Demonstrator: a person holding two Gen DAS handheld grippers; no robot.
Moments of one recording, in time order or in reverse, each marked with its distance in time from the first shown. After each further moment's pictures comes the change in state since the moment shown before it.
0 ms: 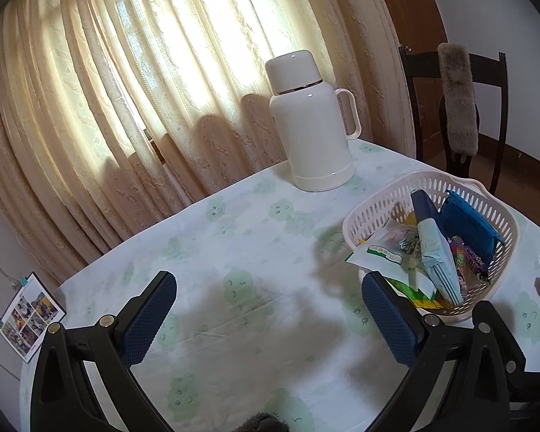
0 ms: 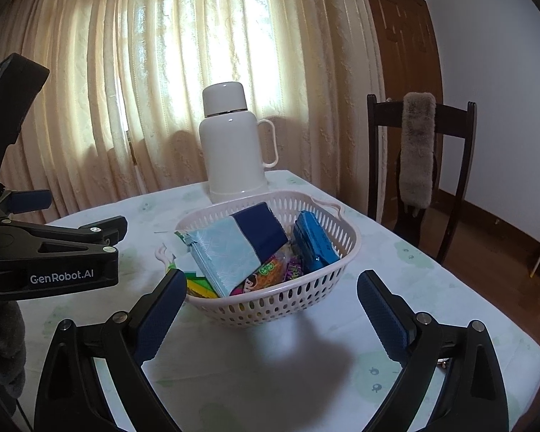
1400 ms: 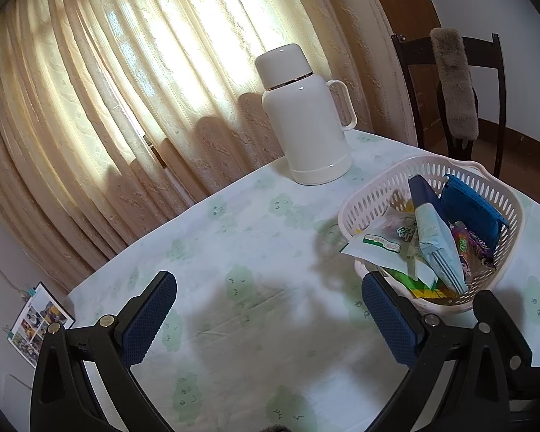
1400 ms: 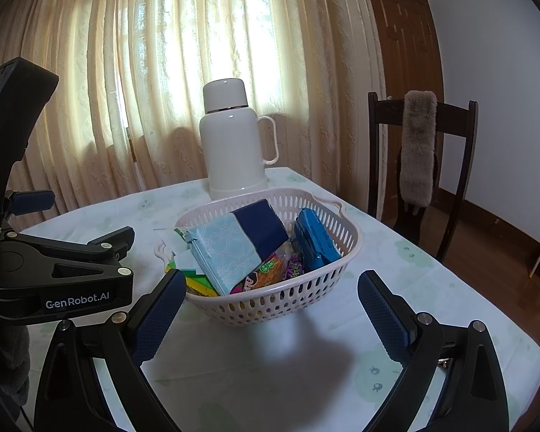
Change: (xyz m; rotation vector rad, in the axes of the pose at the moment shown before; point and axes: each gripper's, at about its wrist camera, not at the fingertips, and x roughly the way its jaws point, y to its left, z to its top) left arm 0.004 -0.006 -0.008 0.048 0.006 0.026; right arm -0.001 0.001 0.000 -0.001 0.003 -0.002
